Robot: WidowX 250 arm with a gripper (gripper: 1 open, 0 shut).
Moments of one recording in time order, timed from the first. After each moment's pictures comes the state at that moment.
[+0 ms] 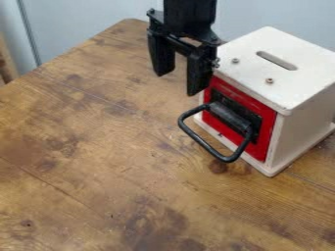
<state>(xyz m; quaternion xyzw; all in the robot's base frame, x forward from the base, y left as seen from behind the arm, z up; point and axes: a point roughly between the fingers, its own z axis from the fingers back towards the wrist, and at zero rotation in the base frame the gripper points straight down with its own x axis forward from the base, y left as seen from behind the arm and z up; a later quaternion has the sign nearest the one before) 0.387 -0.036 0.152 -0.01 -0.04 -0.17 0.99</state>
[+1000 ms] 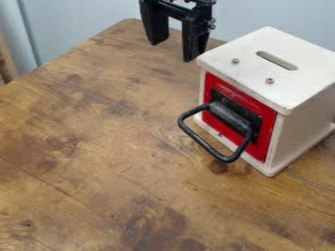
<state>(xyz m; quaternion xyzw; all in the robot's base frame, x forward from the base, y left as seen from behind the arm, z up) 0.400 -0.015 0.175 -0.01 -0.06 -0.14 0.99</state>
